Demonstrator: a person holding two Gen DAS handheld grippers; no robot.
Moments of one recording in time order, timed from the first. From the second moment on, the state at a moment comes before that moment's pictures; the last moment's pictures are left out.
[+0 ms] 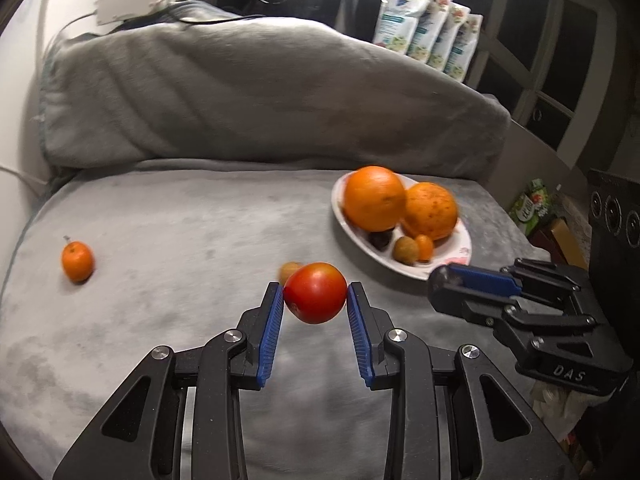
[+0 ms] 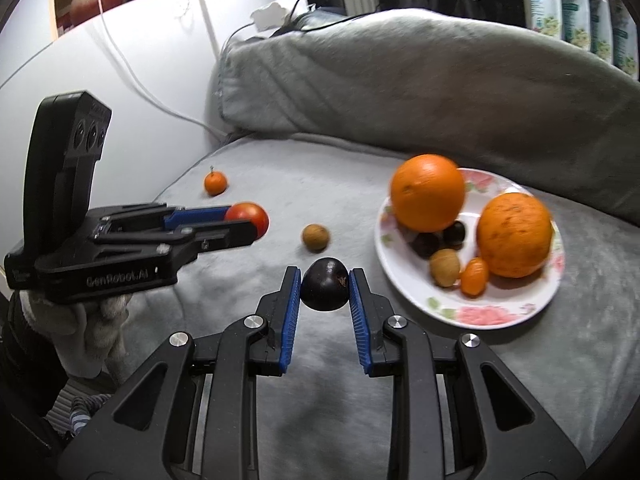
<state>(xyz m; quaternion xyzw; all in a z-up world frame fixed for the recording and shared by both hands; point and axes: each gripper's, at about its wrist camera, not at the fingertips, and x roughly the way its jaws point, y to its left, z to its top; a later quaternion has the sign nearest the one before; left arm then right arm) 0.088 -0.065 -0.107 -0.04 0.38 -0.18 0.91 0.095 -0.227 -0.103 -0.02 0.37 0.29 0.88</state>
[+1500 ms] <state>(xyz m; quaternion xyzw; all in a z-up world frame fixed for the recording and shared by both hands) 0.118 -0.175 -0.114 0.00 0.39 -0.25 0.88 0.180 -0.305 -0.079 0.00 0.34 0.23 0.91</state>
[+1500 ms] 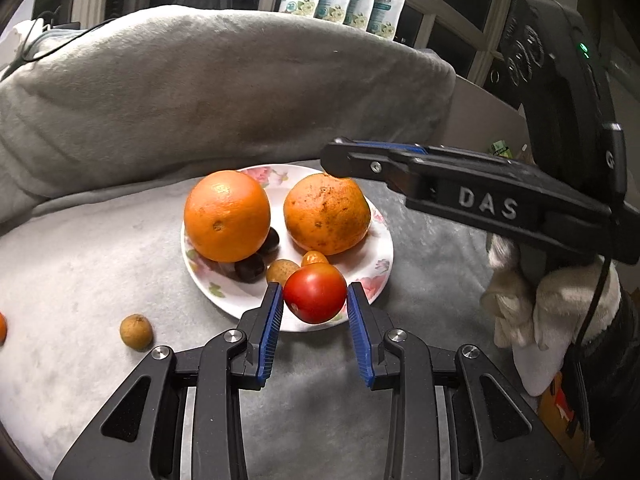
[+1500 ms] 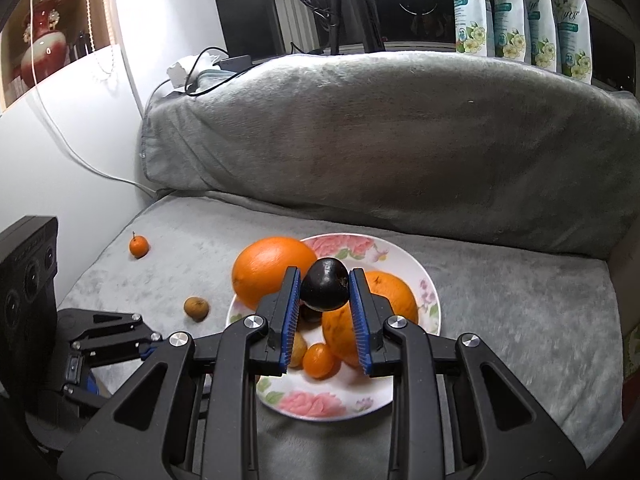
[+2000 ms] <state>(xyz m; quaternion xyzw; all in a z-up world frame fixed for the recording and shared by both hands) 0.123 -0.181 -0.118 0.01 0.40 -0.25 0.88 0.207 -0.299 -0.089 0.01 0.36 0.23 0.91</state>
